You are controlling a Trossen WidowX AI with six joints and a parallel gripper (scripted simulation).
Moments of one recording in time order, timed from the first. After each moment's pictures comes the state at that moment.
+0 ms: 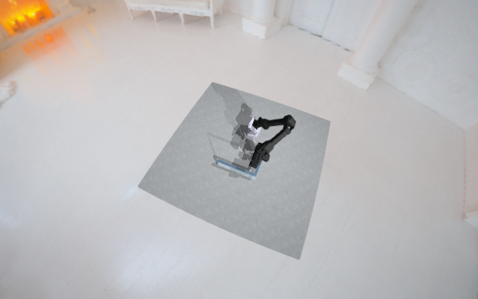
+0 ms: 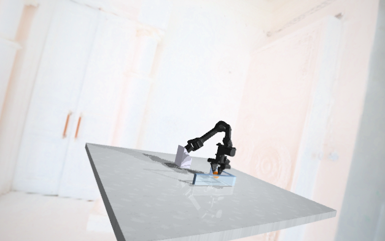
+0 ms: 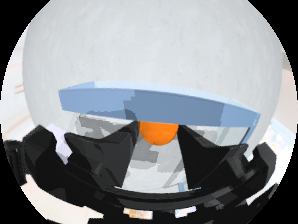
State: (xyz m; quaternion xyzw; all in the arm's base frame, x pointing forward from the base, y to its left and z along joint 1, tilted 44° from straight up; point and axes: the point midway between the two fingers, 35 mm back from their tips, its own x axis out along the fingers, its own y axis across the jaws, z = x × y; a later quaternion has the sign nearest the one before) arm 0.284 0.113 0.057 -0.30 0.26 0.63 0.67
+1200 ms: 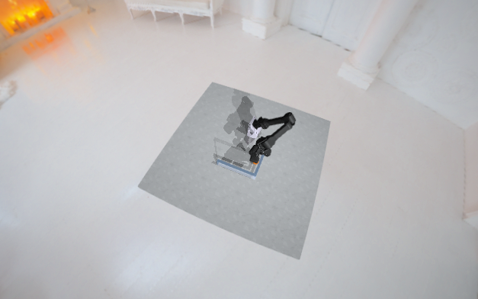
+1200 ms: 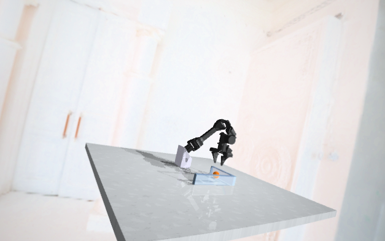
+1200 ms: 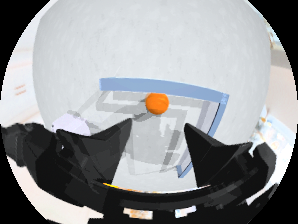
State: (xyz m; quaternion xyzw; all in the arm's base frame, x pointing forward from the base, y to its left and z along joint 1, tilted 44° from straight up) arm 0.278 0.057 0.111 -0.30 0.26 0.62 0.67
